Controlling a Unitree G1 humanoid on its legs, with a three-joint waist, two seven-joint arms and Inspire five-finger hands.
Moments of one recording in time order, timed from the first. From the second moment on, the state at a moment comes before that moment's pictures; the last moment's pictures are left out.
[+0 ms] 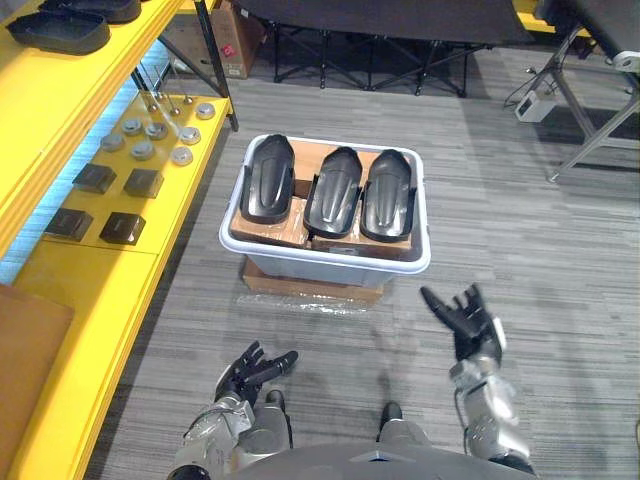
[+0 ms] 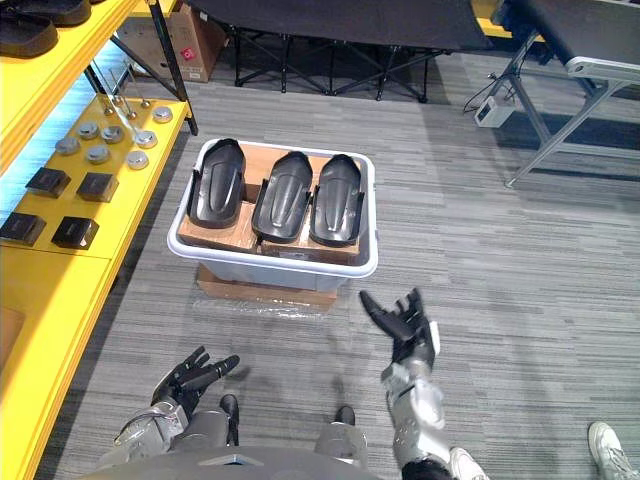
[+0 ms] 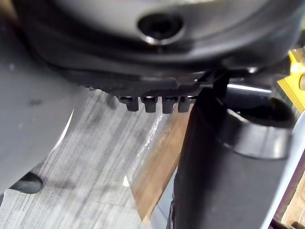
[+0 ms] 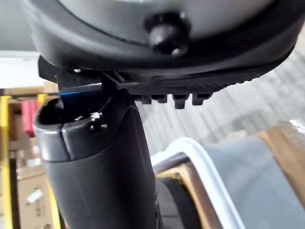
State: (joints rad) left arm 0.11 0.16 -0.04 0.77 -0.50 -0.02 -0.13; right arm 0.03 -0.17 -0.24 0.45 0.50 -0.23 0.00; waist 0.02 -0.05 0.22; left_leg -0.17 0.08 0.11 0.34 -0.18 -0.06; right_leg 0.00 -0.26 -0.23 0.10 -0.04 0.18
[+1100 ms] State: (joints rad) left arm -0.12 0.12 -0.07 0.74 -0.71 -0.08 -0.16; right arm -1.12 -0.83 0.19 0.87 0.51 0.16 -0.18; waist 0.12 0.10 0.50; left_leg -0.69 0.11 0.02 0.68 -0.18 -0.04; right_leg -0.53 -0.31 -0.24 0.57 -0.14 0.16
